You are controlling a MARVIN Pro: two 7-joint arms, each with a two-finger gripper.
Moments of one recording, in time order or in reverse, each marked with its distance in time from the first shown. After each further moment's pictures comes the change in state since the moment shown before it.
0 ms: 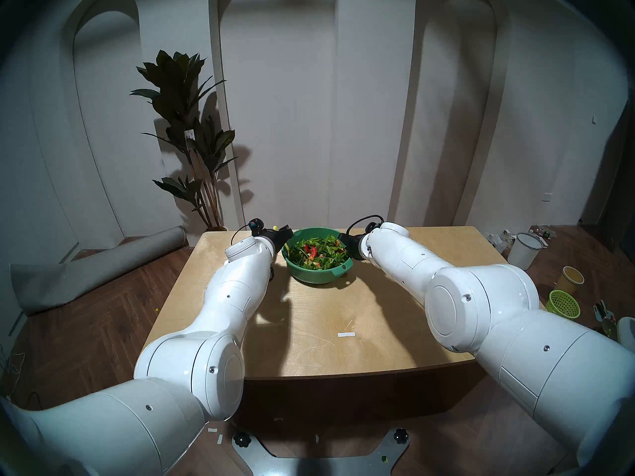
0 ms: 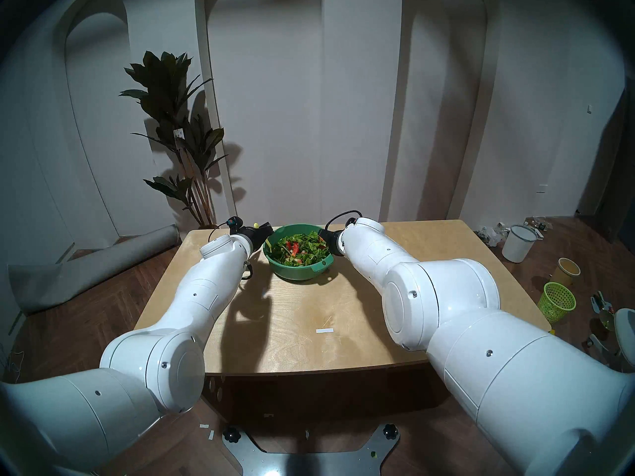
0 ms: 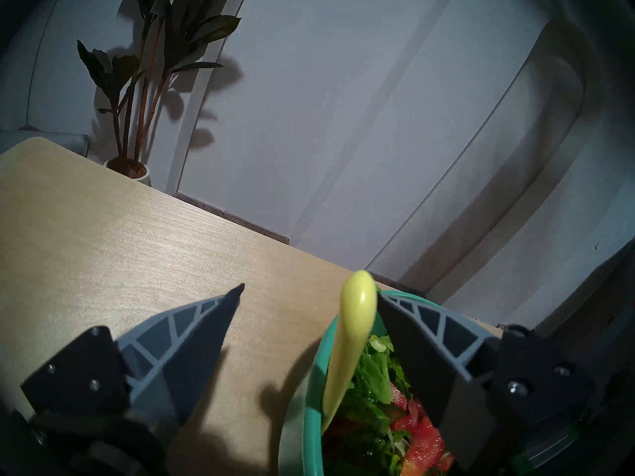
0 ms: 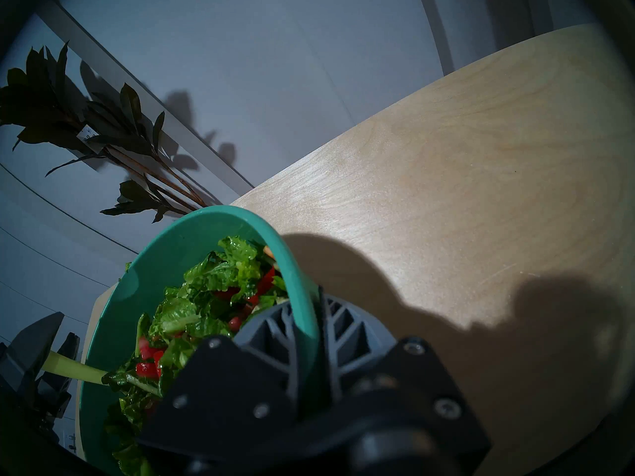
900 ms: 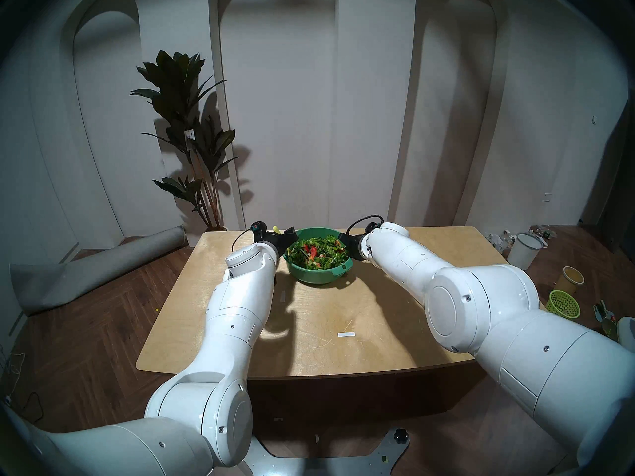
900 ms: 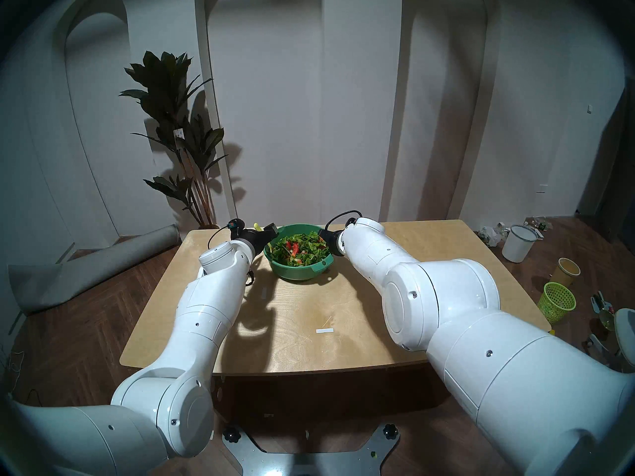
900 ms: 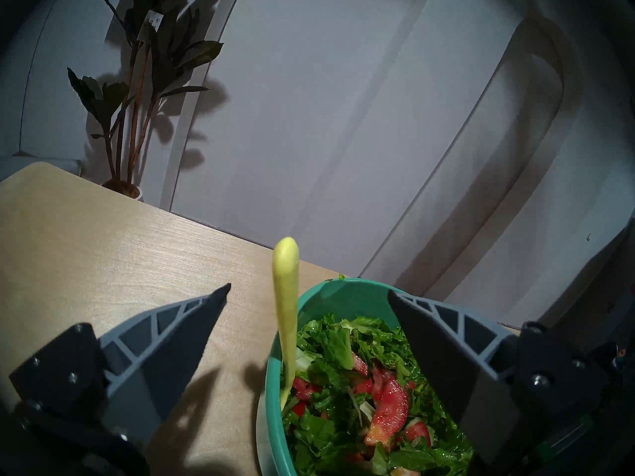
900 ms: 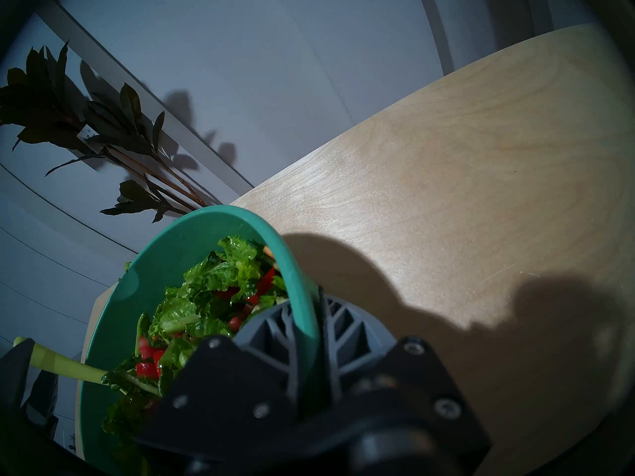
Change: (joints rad) left arm 0.200 -0.041 0.019 -0.329 0.039 0.072 0.023; right arm -0.001 0.000 0.000 -0.002 -0.001 0.001 -0.001
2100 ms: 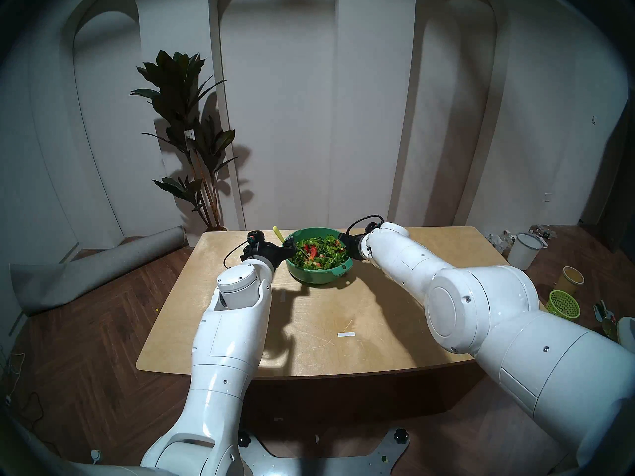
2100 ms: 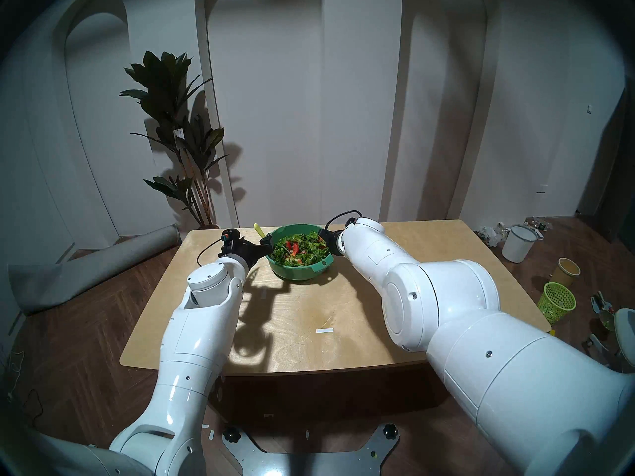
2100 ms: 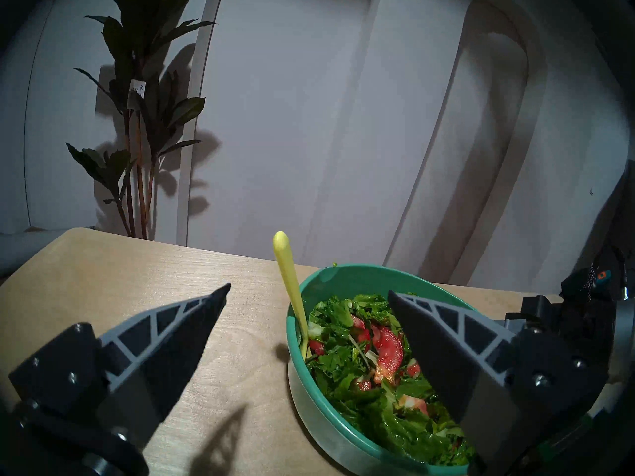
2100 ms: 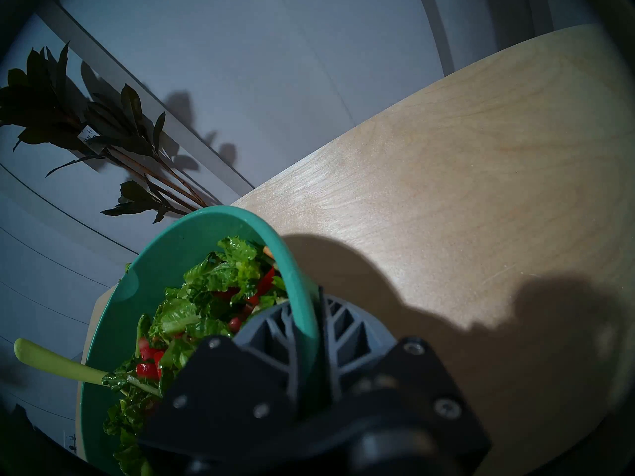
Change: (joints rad) left arm 0.289 0.028 0.094 -0.430 0.126 0.018 0.014; right arm -0.004 0.000 0.001 -0.006 0.000 0.000 0.000
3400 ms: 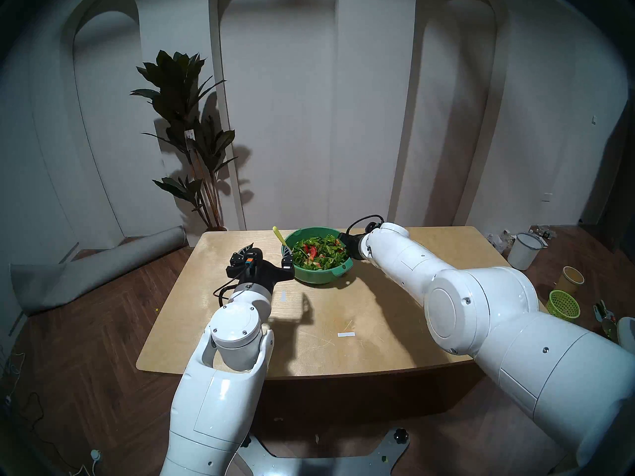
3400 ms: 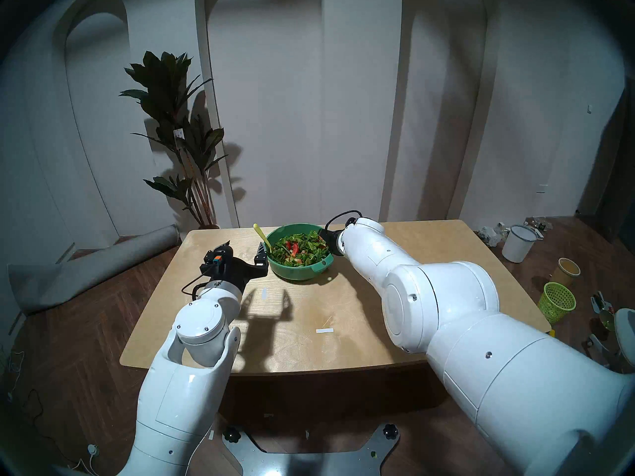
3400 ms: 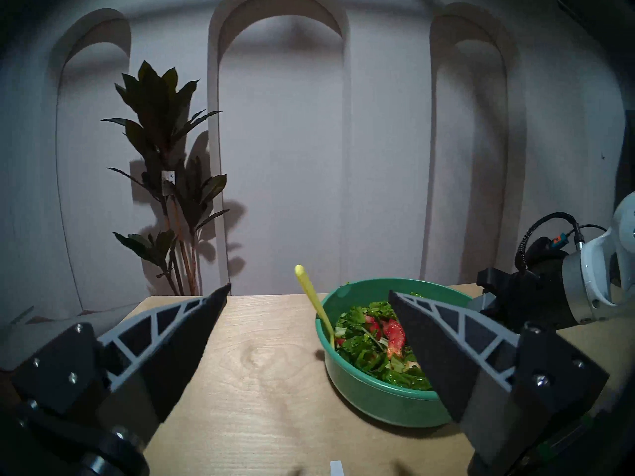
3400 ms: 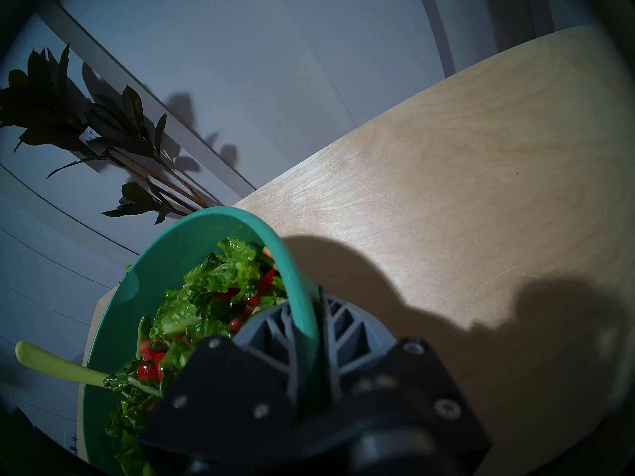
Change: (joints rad) left arm 0.339 0.108 0.173 -0.432 0.174 -0.074 0.147; right arm -0.006 0.000 0.002 -0.011 0.000 0.000 0.000
